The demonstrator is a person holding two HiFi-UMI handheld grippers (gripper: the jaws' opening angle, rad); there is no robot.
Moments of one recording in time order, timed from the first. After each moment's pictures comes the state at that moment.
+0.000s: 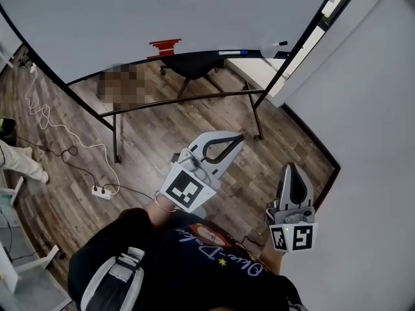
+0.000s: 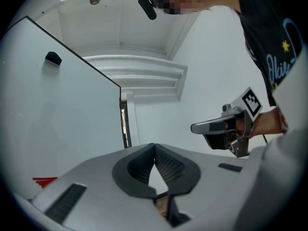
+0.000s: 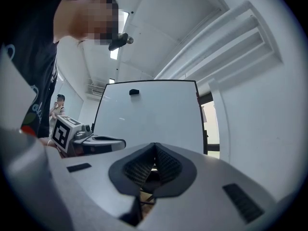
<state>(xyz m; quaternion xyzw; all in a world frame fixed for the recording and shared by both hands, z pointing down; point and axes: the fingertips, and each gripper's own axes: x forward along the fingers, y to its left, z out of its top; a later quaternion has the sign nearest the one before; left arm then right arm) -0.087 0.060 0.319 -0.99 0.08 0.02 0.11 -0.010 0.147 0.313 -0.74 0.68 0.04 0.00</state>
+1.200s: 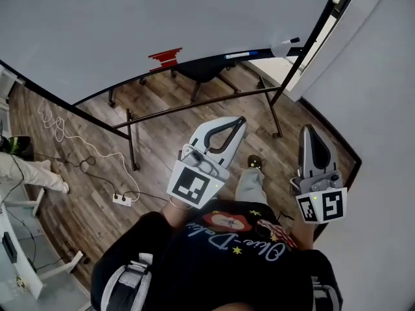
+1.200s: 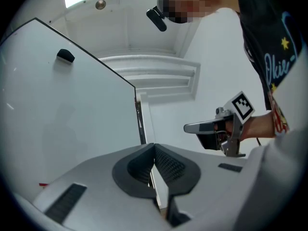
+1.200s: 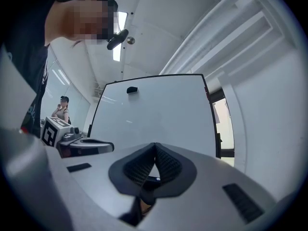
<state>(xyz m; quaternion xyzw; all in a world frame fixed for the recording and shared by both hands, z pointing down) -0.060 -0.039 0.316 -0.98 0.15 0.04 0.09 0.052 0.023 0.297 -0.70 0.71 0.06 0.02</state>
